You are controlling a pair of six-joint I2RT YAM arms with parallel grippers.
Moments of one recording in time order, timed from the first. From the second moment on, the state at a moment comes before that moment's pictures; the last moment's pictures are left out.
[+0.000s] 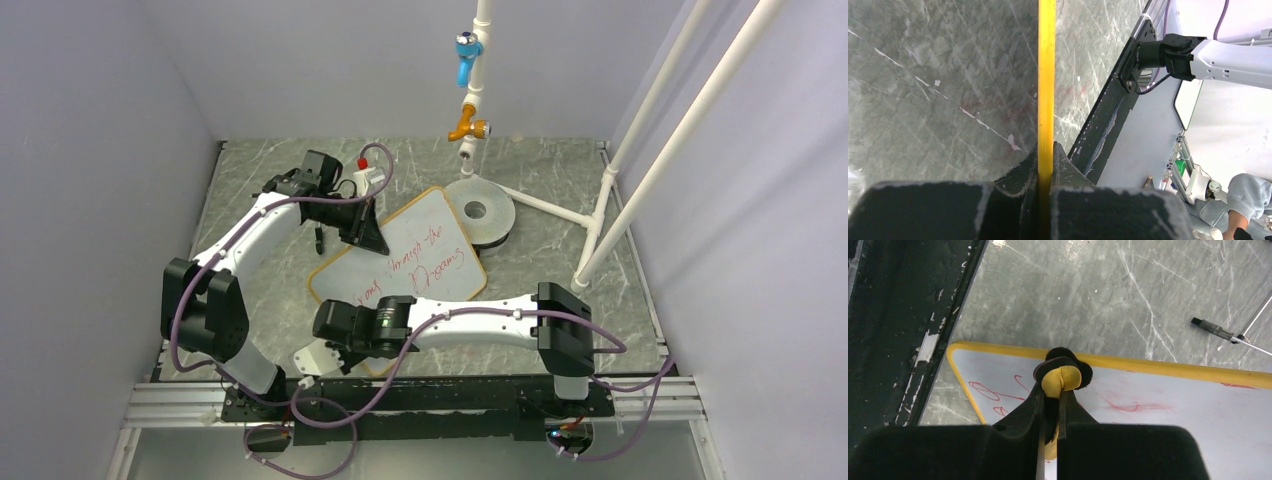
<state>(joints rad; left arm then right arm) -0.33 1.59 1.31 -0.78 0.90 0.01 1.42 1.86 1.51 -0.67 0.10 -0.78</state>
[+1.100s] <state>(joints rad) -0.30 1.59 1.31 -0.77 0.92 0.01 1.28 1.81 1.53 -0.69 0.03 -0.78</state>
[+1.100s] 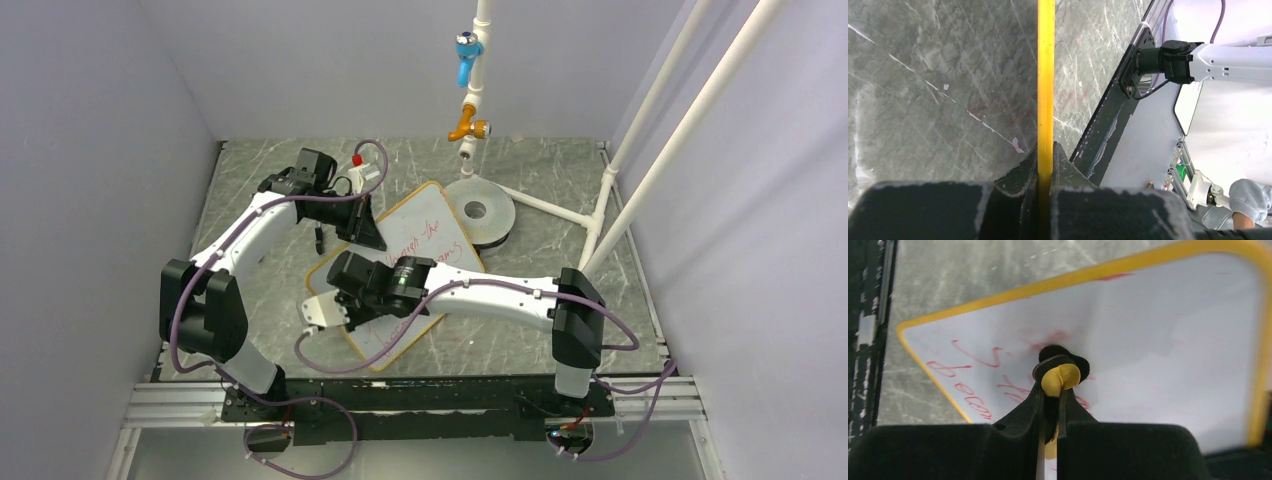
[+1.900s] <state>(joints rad) -0.31 1.58 1.31 -0.78 0.92 0.02 1.30 1.83 1.54 -0.70 -0.02 -0.76</state>
